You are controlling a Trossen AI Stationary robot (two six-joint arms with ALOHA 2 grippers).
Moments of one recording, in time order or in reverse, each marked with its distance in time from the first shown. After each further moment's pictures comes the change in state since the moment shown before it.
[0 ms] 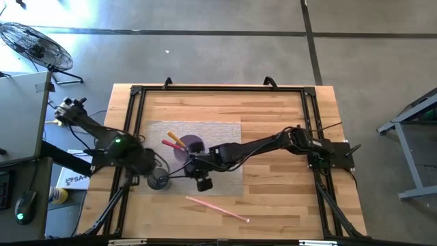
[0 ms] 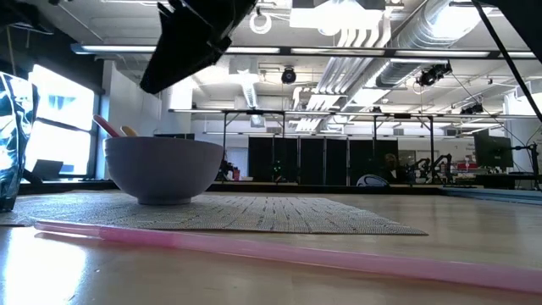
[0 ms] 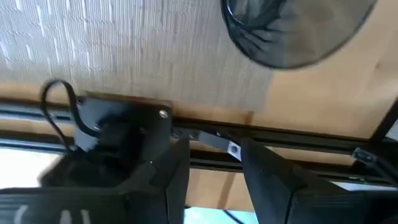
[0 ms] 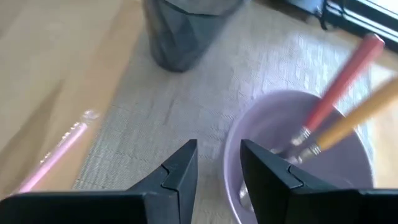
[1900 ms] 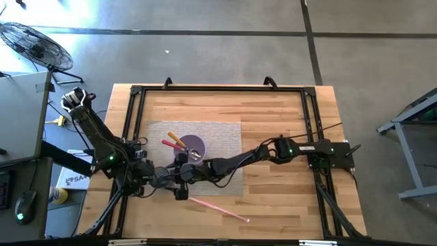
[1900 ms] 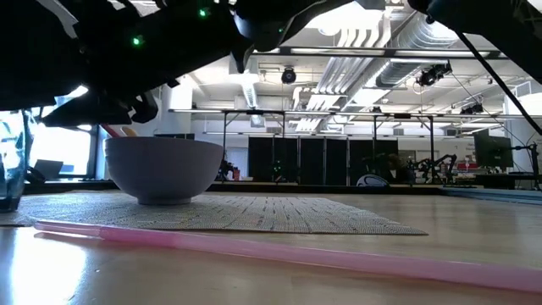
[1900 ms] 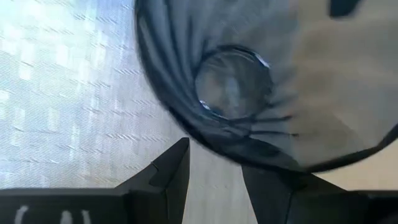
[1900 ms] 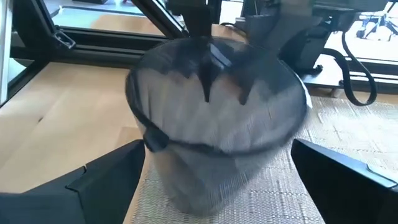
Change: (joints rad) left arm -0.395 -0.188 -0.539 0.700 -0.440 -0.294; right arm 0.026 0.271 0.000 0.741 0.004 0.189
